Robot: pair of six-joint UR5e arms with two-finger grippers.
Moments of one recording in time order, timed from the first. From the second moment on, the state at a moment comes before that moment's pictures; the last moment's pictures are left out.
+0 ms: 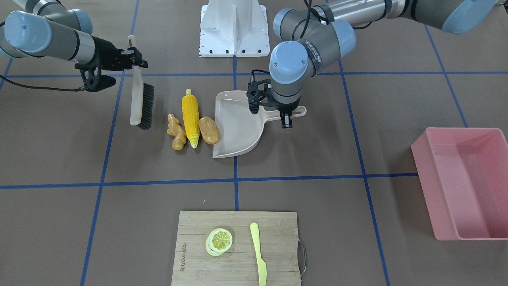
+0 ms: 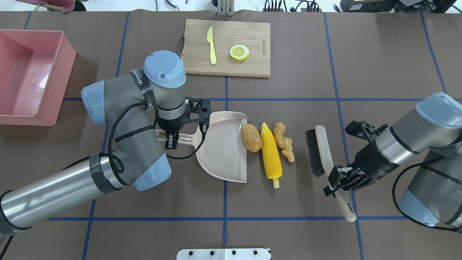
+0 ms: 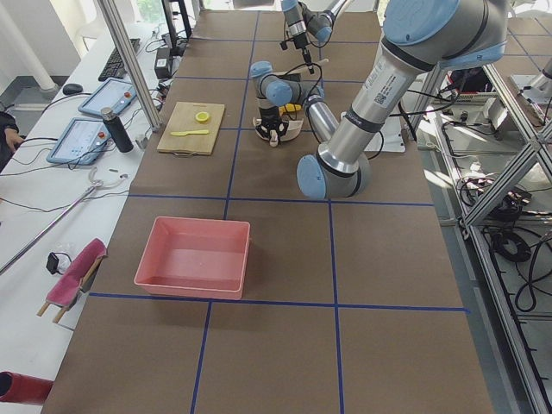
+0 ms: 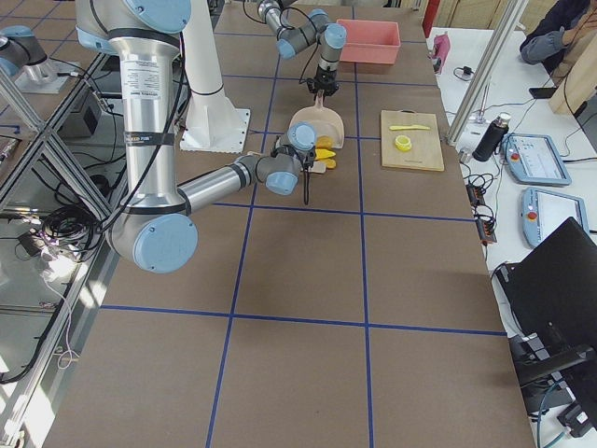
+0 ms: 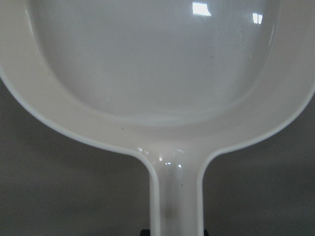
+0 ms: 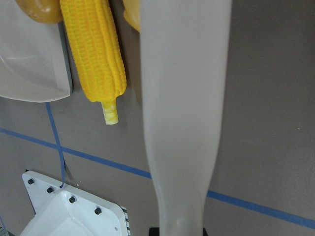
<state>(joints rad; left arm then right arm) -0.60 -2.31 -1.60 -1.31 -2.06 0.53 0.67 -1.54 1.86 -0.82 2.59 1.31</state>
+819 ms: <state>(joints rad) -0.60 -2.31 -1.60 -1.27 -2.06 0.53 0.63 -1.47 1.79 -0.82 2.55 1.30</state>
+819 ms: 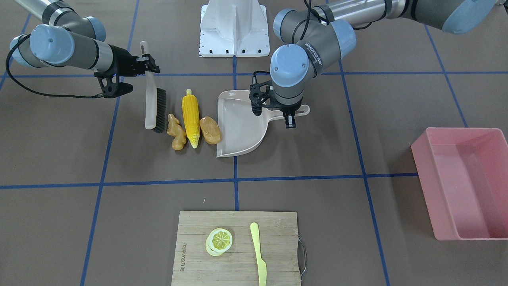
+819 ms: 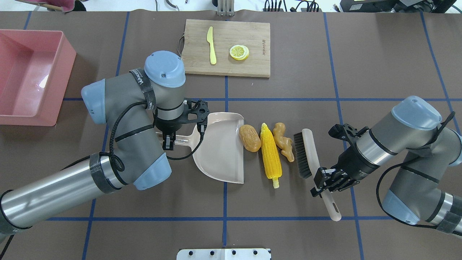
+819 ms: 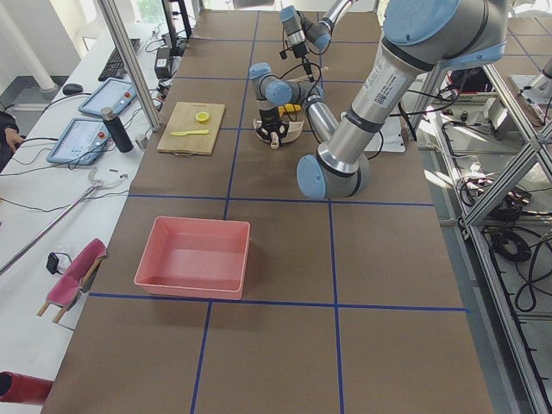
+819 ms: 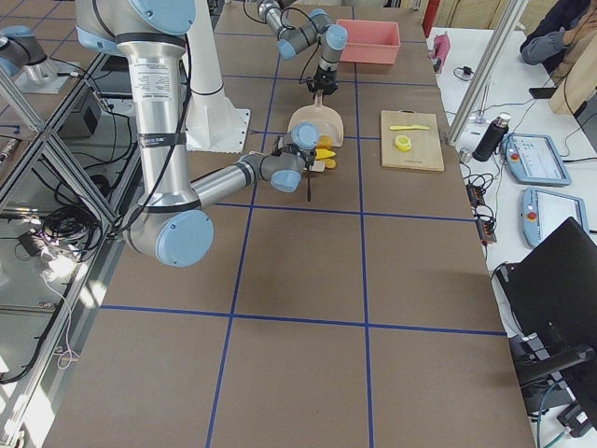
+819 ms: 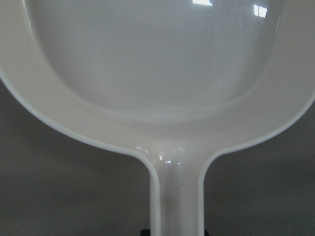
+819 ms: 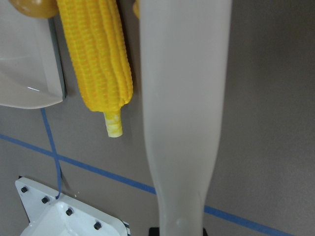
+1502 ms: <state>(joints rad) -0.60 -2.33 -1.57 -1.27 -2.06 0.53 0.62 -1.42 1.74 -0.82 2.46 1.31</state>
